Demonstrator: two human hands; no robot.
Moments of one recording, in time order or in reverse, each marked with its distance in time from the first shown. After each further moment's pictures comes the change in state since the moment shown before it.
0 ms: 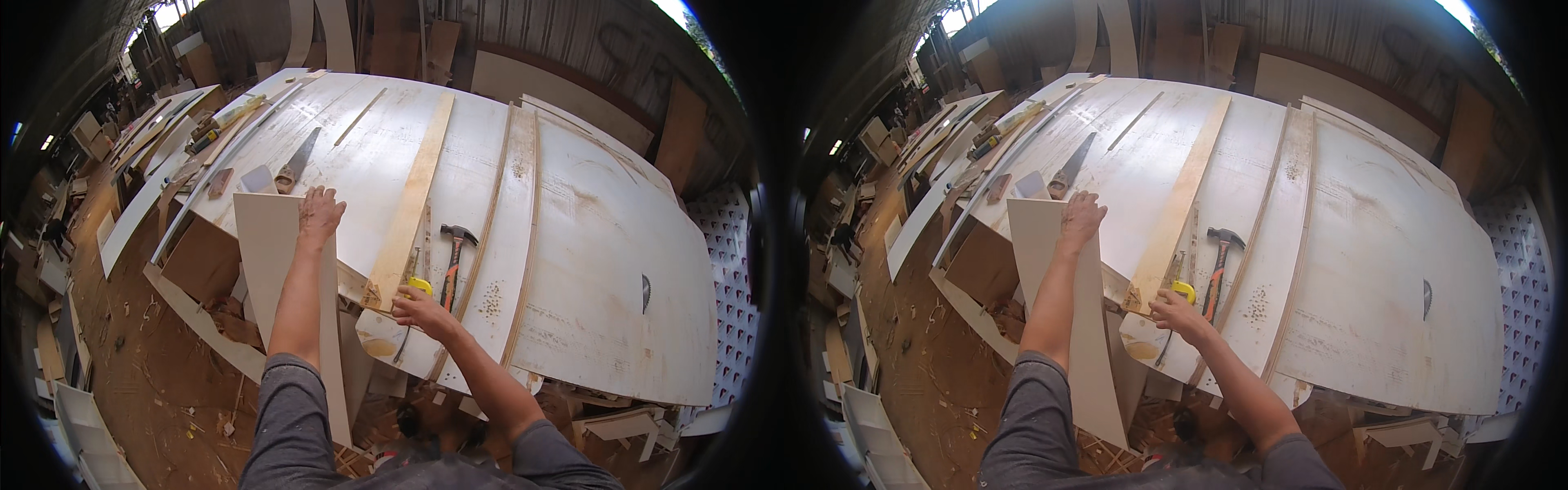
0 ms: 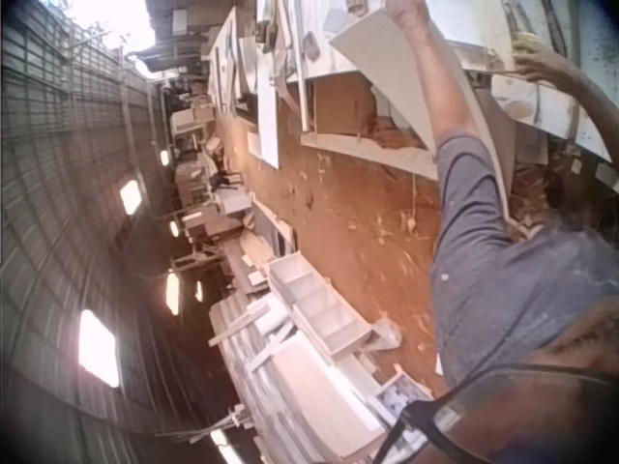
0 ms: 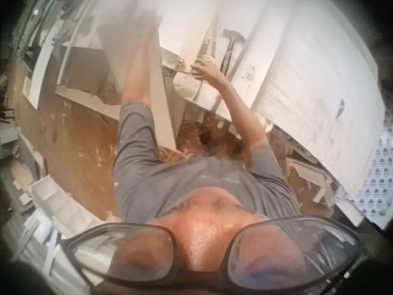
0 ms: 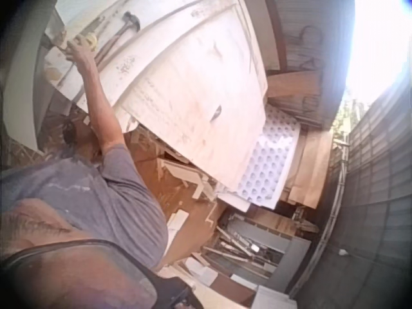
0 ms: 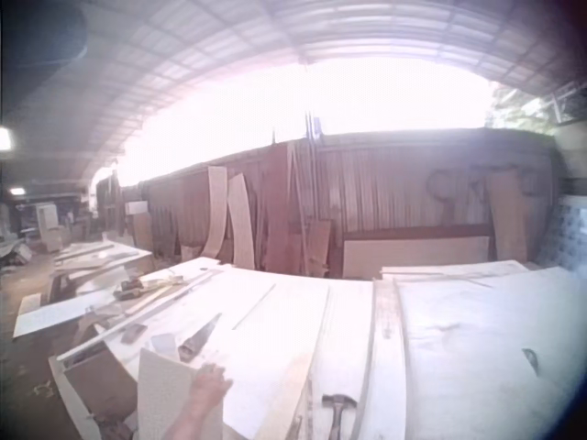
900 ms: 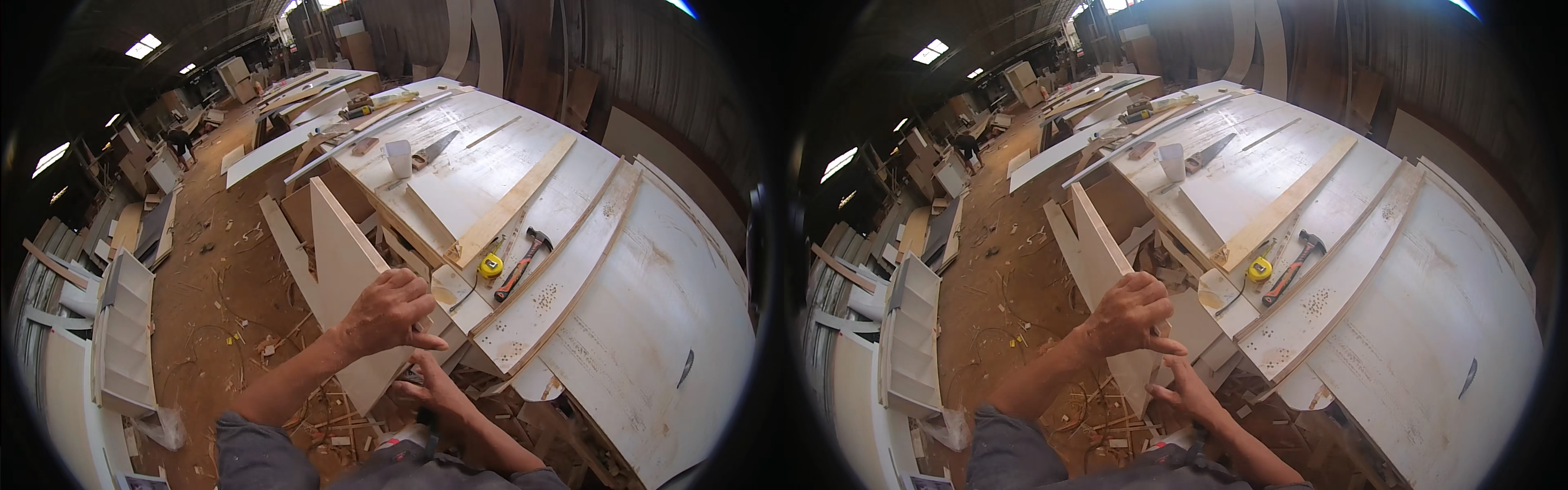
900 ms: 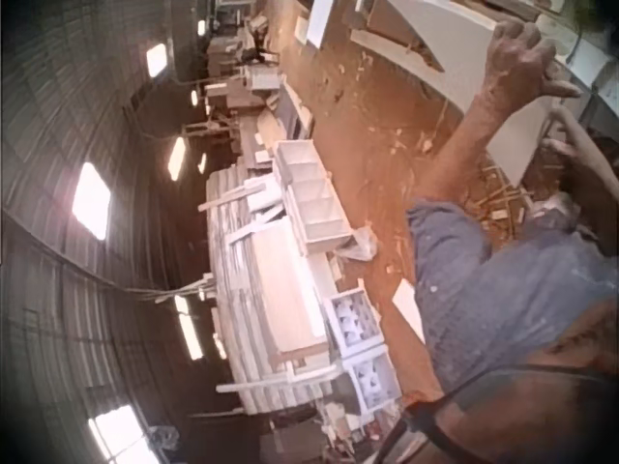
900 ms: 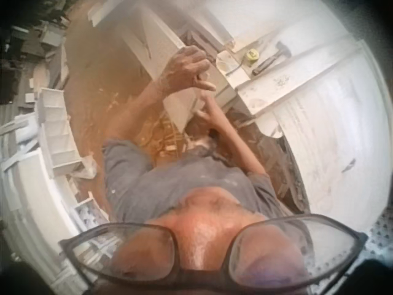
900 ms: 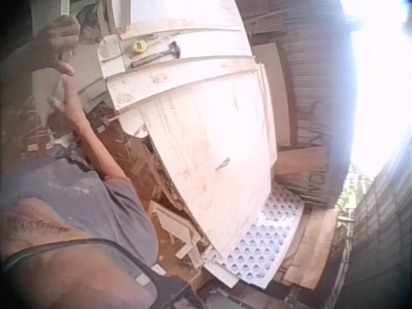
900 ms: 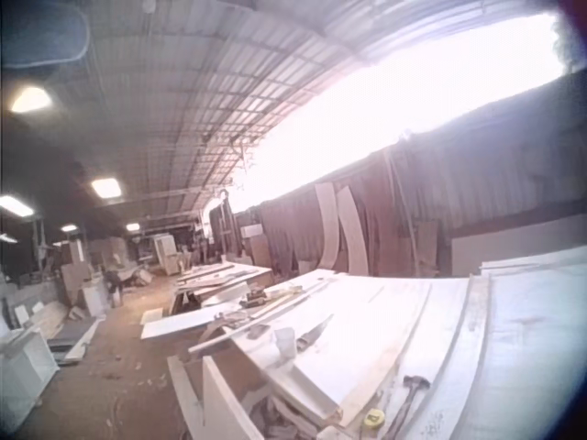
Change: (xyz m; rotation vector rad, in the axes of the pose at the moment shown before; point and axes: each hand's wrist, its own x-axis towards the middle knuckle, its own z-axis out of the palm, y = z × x) left_hand -0.364 0.211 -0.254 0.019 0.225 0.543; right_hand -0.273 0.082 0.086 -0.631 -0.421 -0.393
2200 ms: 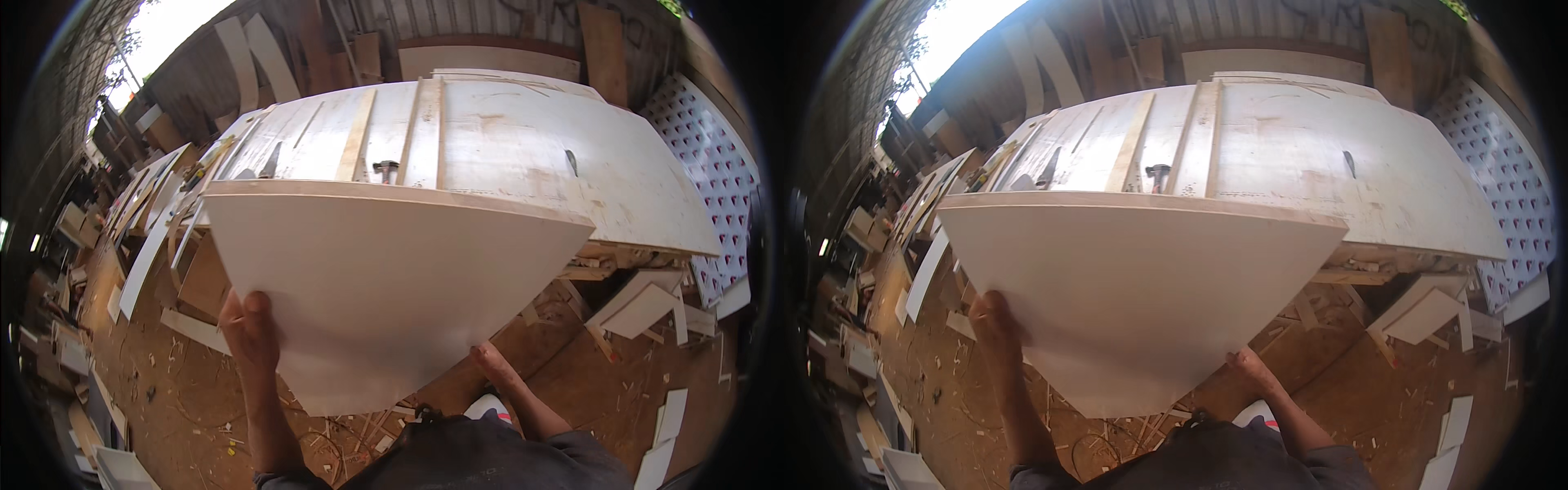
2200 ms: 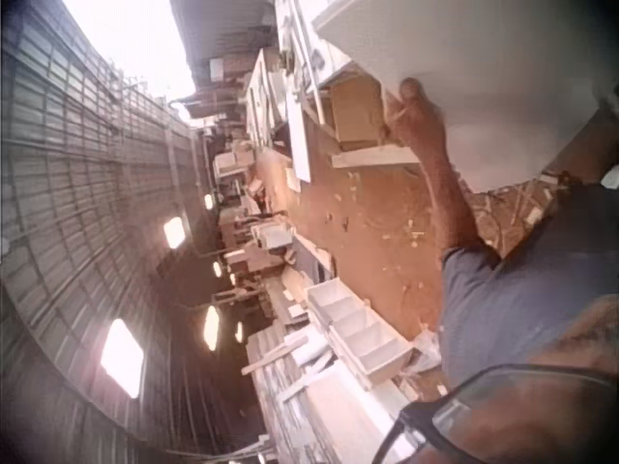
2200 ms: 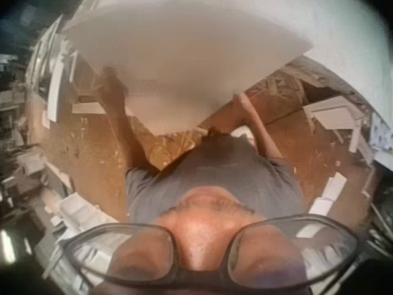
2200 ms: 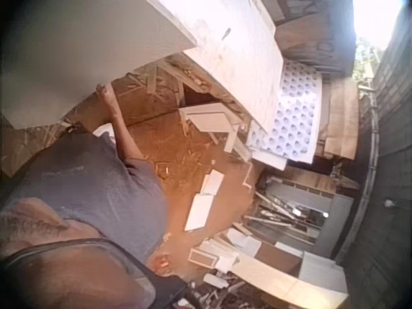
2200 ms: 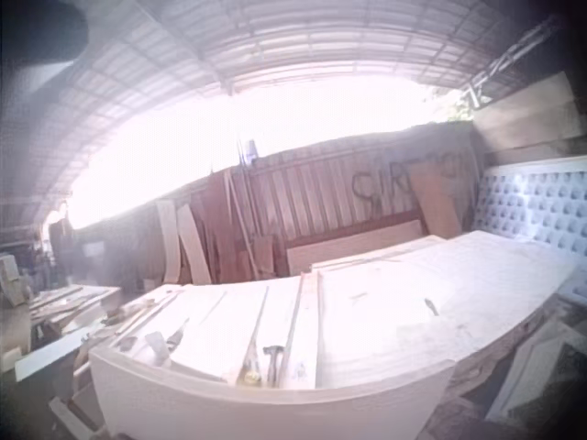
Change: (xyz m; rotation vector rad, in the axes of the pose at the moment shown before) left_hand -0.133 0.072 -0.146 -0.784 0.295 -0.693; right_hand -0.257 0.073 0.154 0.379 0.775 0.156
